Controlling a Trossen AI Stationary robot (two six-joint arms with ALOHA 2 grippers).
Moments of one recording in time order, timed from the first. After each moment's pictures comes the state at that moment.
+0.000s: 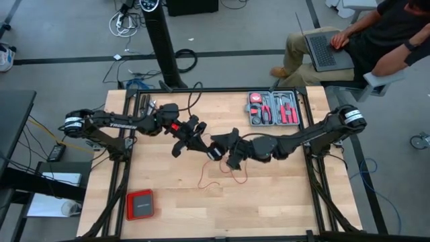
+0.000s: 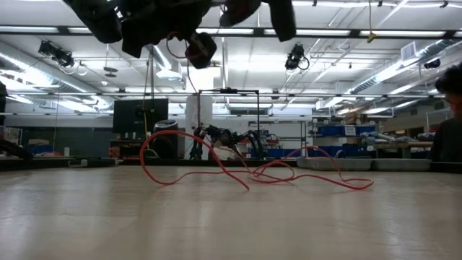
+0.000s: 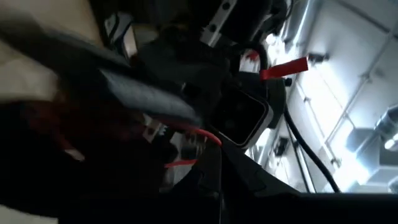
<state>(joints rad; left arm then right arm) 0.20 1.40 0.74 0.60 0.82 -0.43 0.29 1.54 1.02 0.50 0.67 -1.55</state>
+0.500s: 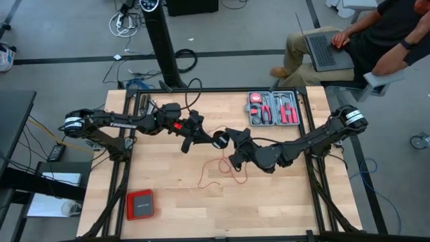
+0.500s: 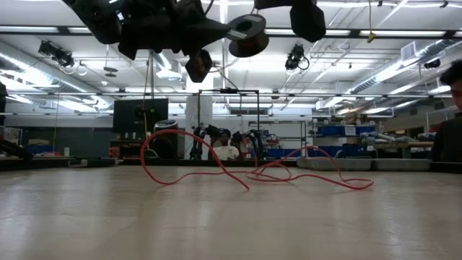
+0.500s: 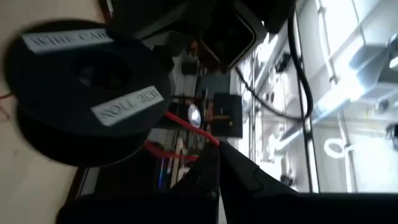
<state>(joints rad) 0.22 1.40 0.74 0.52 0.57 -0.45 0.39 1.53 1.02 0.43 1.18 -1.50</state>
